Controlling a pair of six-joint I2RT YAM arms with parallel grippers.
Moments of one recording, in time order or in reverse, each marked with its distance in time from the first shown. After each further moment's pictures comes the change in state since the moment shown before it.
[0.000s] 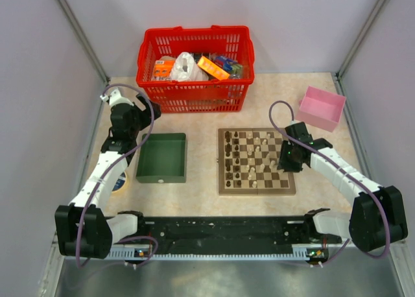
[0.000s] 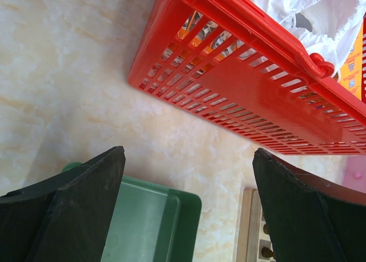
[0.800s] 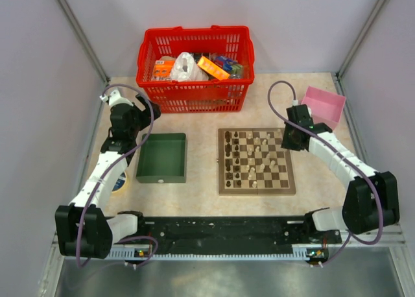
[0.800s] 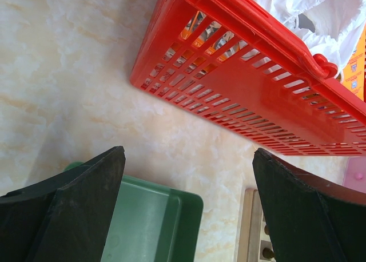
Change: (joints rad) left arm 0.005 0.000 -0.003 0.001 0.000 0.000; right arm -0.035 0.112 0.180 0.064 0.140 -0.092
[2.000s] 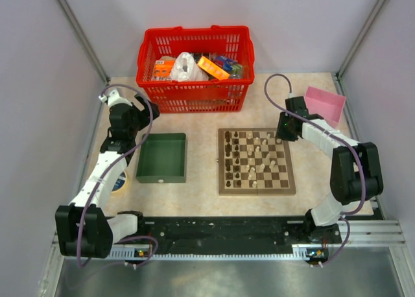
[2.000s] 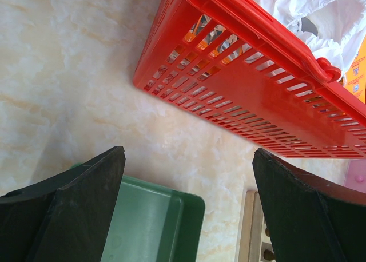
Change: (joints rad) left arm 0.012 0.001 0.000 0.000 0.004 0.000; right arm -0.085 0.279 0.105 0.211 -0.121 -0.040
